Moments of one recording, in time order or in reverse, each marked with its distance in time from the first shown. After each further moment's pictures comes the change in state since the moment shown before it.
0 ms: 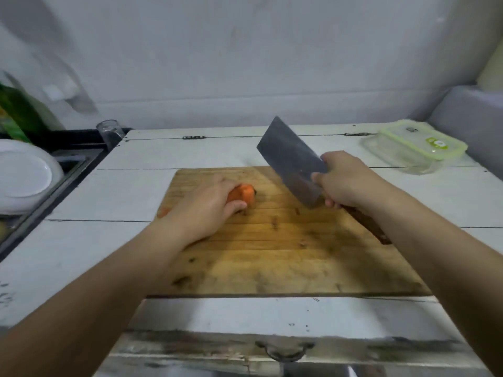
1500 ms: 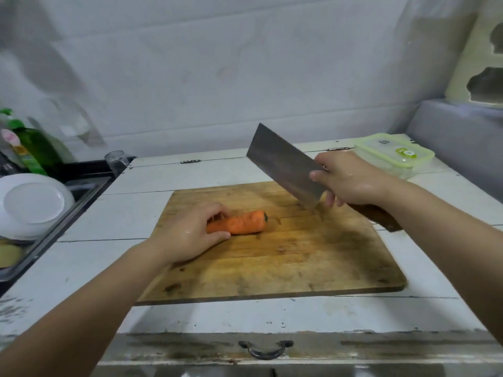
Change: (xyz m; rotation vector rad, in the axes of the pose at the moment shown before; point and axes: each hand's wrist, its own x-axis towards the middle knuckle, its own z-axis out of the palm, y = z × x) left_hand -0.022 -0.004 -0.002 -0.011 -0.010 0.090; right_hand -0.019 0.030 -0.056 0.008 -0.029 -0.247
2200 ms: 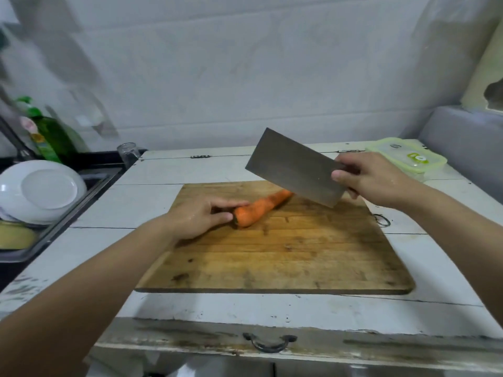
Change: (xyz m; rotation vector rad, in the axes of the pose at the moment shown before) left_hand 0.012 -0.008 -0.011 -0.353 -0.137 0.053; right_hand -0.001 0.035 -0.007 0.092 0.099 -0.204
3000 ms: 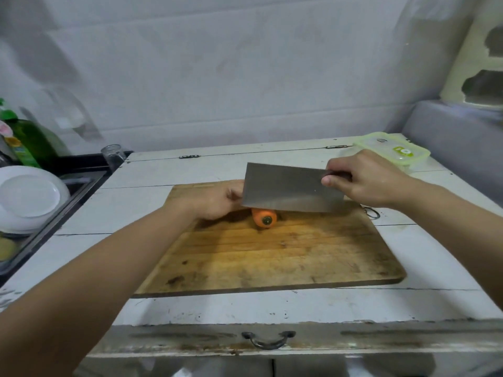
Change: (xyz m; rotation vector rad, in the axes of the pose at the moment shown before) left_hand 0.055 0.020 0.011 -0.019 -0.076 0.134; right_hand -0.011 0.001 -0.004 -0.377 0.000 -0.199
